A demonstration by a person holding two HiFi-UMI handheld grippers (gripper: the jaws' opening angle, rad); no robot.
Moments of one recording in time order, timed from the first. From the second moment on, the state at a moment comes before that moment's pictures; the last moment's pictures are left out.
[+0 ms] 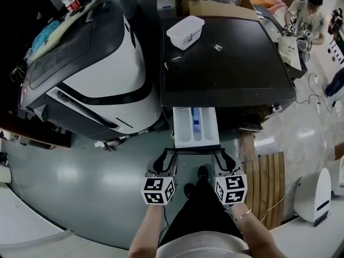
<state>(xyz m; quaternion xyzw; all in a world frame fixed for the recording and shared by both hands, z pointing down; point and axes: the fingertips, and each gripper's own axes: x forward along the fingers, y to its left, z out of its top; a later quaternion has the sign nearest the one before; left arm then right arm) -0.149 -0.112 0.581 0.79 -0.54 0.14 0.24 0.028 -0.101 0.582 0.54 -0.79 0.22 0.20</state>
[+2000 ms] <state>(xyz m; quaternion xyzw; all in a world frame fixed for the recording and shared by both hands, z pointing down) -0.151 -0.177 0.578 0.79 -0.55 0.13 0.25 0.024 -0.166 0.579 0.54 -0.79 0.21 0.21</state>
